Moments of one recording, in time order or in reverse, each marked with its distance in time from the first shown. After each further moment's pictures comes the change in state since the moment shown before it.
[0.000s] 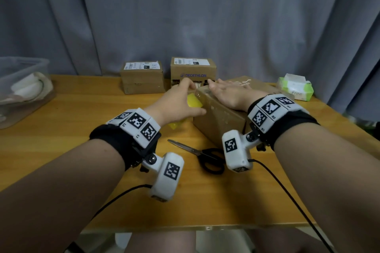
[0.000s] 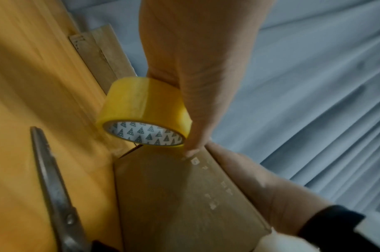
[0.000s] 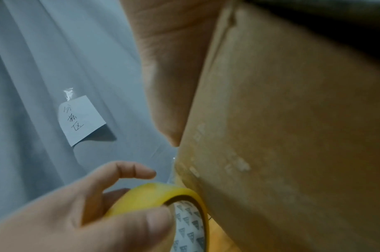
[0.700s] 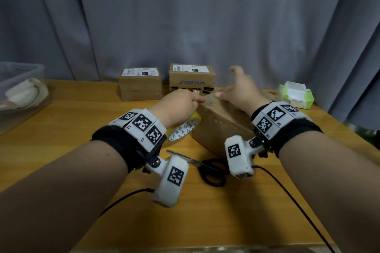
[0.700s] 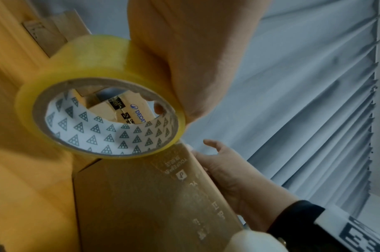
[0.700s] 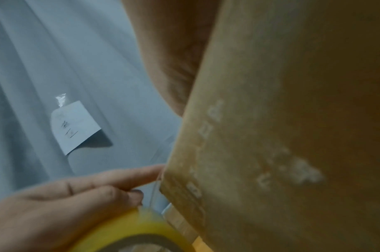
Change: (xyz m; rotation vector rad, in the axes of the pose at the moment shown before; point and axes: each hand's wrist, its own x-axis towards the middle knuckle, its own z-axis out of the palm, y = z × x) left_hand 0.015 0.021 -0.011 0.130 -0.101 -0.042; right_hand 0.010 0.010 -0.013 0.397 0.436 0.070
